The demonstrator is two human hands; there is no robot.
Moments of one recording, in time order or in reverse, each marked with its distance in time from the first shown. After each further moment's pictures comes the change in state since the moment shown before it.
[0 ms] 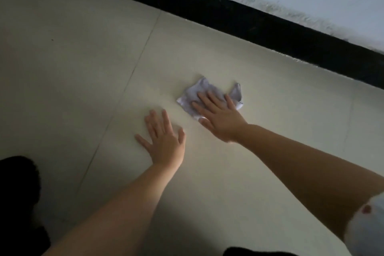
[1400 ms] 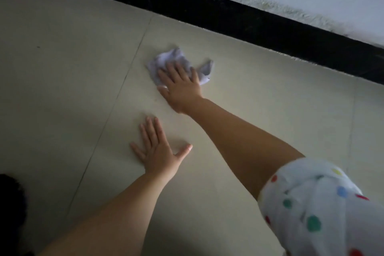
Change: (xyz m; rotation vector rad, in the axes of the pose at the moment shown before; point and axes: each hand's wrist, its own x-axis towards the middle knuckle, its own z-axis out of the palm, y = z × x) left_hand 0.006 -0.012 0.003 -0.022 -0.022 0.055; right_hand 0.109 -0.053 -0.030 0.006 0.195 0.171
